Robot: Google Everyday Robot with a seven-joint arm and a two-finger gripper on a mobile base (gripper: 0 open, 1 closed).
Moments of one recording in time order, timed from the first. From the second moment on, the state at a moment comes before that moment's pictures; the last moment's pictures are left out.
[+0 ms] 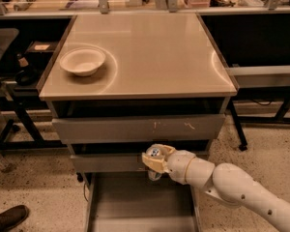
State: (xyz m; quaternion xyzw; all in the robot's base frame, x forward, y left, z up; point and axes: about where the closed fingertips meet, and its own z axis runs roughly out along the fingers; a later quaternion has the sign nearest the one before) arm 0.517 -0.027 0.624 -0.28 0.75 0.33 0.51
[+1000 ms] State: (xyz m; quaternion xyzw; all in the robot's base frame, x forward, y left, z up) arm 0.502 -0.041 0.716 -0.30 0.74 0.29 0.53
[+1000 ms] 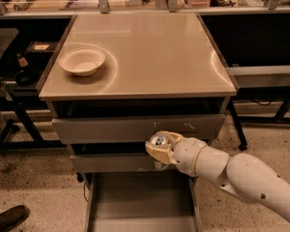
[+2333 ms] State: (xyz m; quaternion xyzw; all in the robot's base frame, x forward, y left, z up) arm 0.522 -0.050 0.853 -0.31 0.71 0.26 0.58
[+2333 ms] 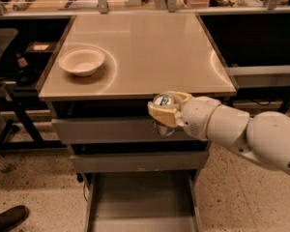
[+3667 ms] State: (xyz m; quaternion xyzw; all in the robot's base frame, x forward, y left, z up) arm 0.598 -0.049 0.980 -0.32 0.68 0.26 0.61
